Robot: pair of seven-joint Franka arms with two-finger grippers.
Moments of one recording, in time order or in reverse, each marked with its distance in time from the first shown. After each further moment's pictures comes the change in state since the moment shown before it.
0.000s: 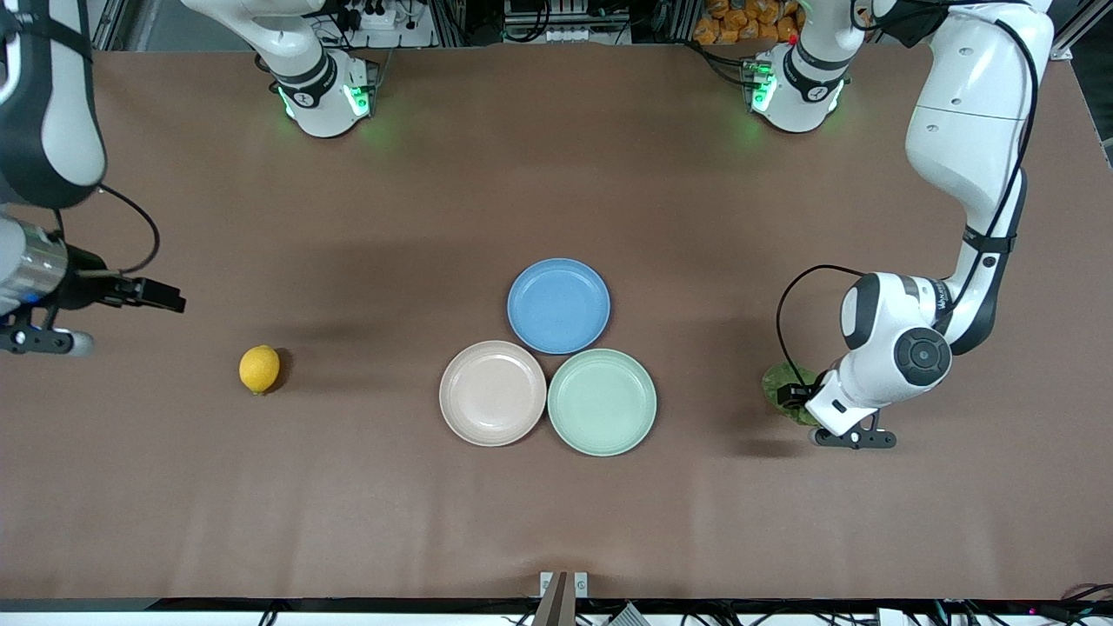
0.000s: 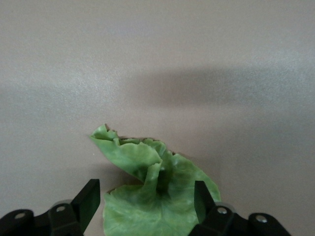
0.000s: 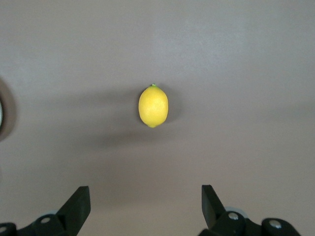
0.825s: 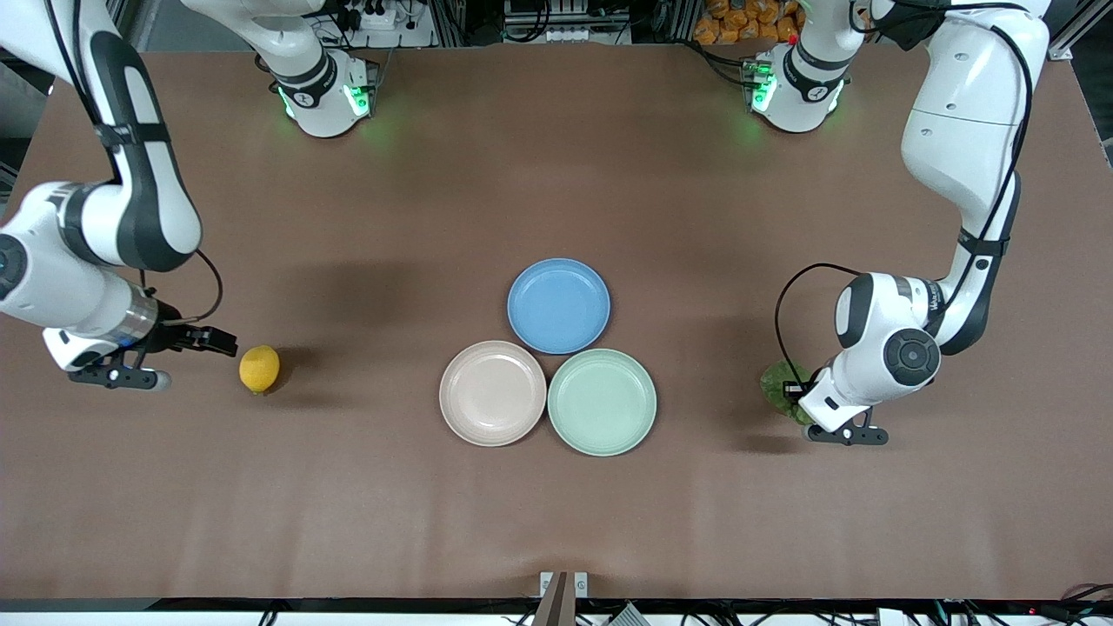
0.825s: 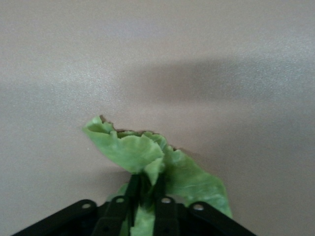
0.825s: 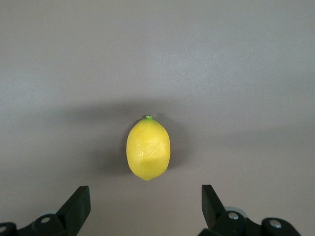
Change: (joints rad) left arm -0.003 0.010 -0.001 -0.014 0.022 0.000 0.000; right arm 0.001 0.120 0.002 -0.233 0.001 0.448 0.000
